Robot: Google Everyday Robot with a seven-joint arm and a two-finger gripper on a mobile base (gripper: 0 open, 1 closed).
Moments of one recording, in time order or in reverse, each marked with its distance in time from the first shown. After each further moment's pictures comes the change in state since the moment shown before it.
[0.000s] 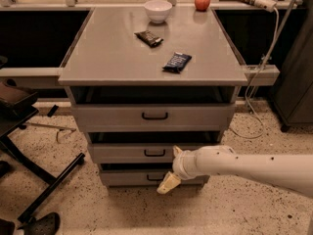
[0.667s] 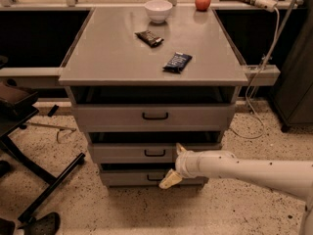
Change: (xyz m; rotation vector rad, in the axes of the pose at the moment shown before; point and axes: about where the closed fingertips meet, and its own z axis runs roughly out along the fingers) arm 0.016 -0.026 0.023 0.074 -0.059 -0.003
